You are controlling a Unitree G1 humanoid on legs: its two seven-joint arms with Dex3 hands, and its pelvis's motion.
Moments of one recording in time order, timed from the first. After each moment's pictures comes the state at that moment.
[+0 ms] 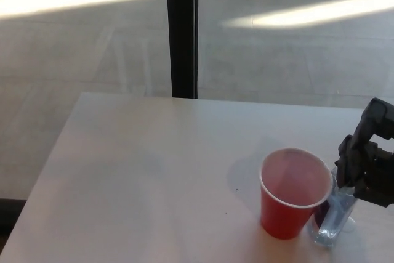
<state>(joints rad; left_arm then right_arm) 0.00 0.61 0.26 1.02 -0.06 0.19 -0.02 -0.07 -0.36 -0.08 -0.24 0.46 0.12 0.19</state>
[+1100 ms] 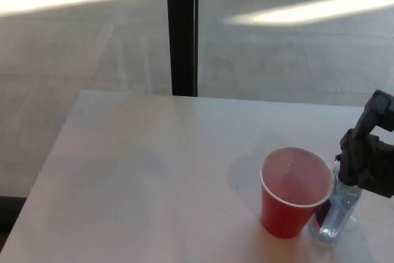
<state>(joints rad) -0.01 0.61 0.25 1.02 -0.06 0.19 -0.02 -0.12 -0.39 -0.12 -0.23 0.52 0.14 0.19</state>
